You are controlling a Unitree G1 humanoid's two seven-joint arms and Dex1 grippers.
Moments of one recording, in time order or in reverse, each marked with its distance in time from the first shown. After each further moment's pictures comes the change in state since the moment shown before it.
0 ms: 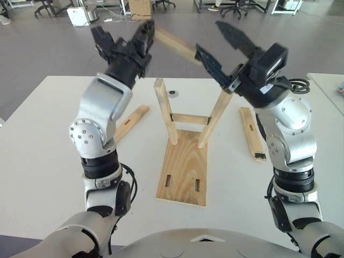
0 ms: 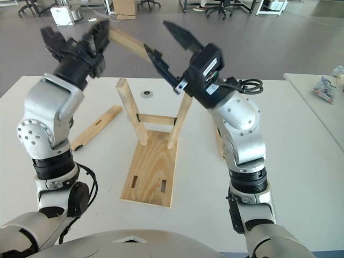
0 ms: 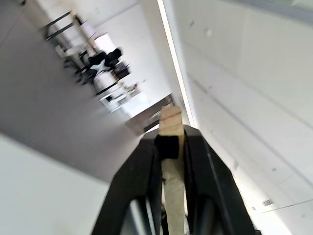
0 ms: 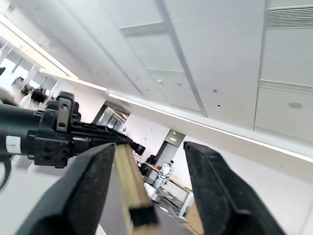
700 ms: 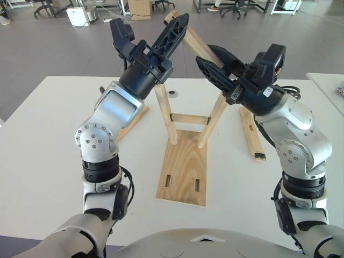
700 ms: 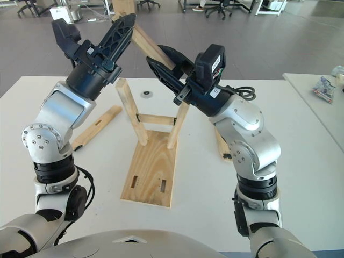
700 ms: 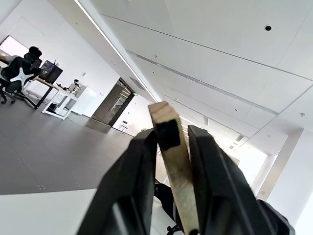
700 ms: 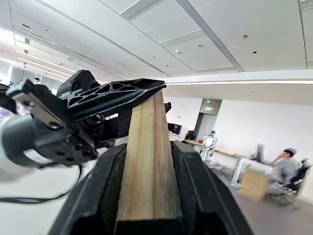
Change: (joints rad) left arm 0.092 0.008 -0.114 -0.054 0.191 0.147 -0.390; right arm 0.049 -0.073 0.017 -0.083 0.151 0.226 0.039
